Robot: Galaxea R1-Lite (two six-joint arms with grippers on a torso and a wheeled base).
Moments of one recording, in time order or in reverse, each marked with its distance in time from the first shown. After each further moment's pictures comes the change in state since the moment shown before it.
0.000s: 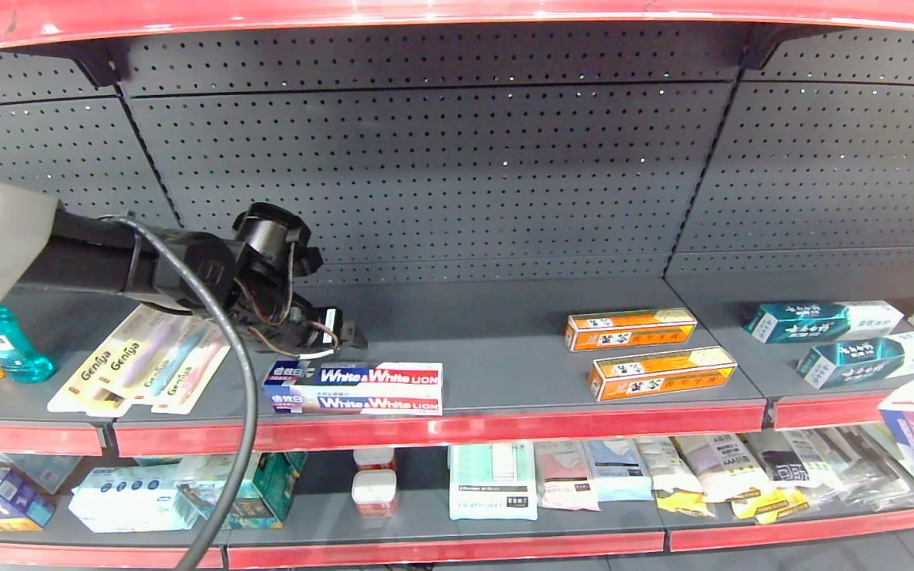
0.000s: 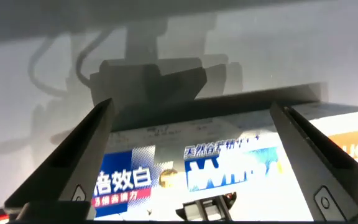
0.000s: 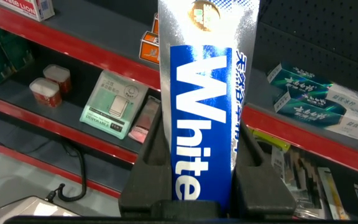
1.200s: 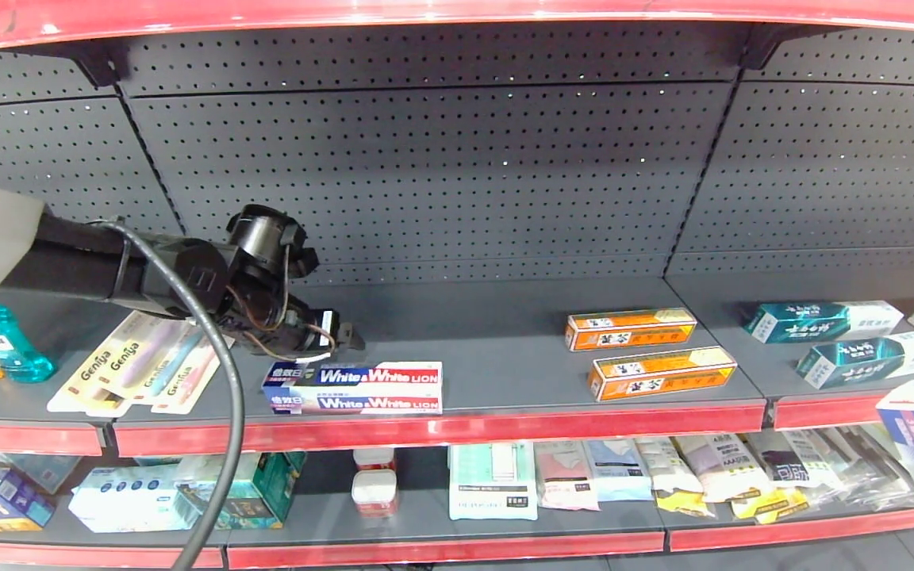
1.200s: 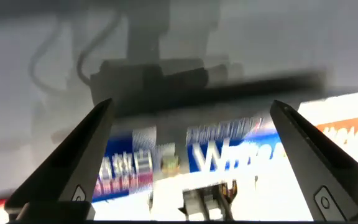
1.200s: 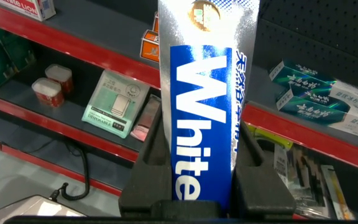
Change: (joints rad) left arm 0.002 -0.028 0.053 -0.063 0.008 -0.001; right arm 0.000 0.008 0.000 0.000 0.000 0.012
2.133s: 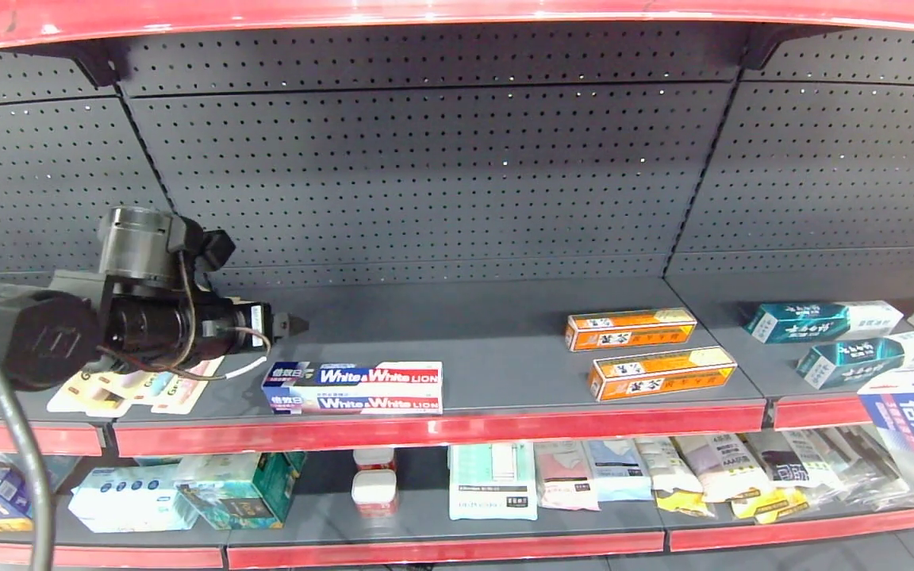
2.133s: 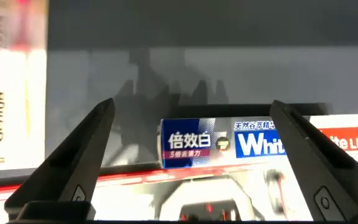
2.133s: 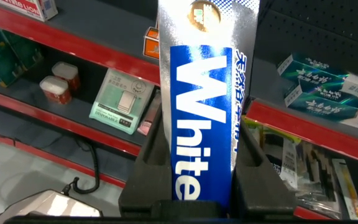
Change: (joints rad) left arm 0.101 -0.283 0.419 -0.397 0.056 0.001; right arm 0.001 0.089 -0.028 -0.009 0.006 0.030
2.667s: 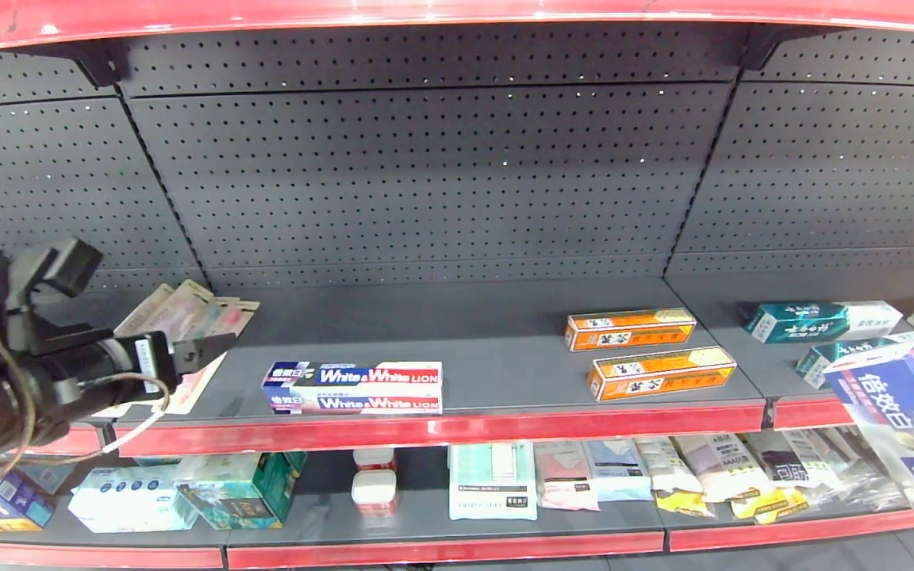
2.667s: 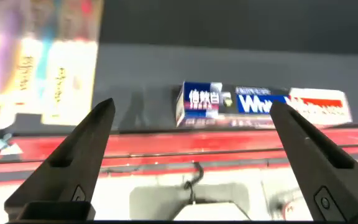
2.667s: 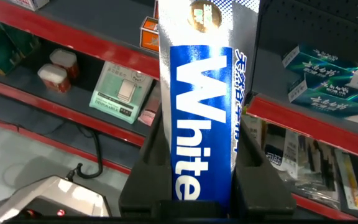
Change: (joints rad) left arm 0.056 -0.407 0.338 -0.133 -0.003 0.007; right arm -0.001 0.164 -0.069 0.002 -0.007 -0.036
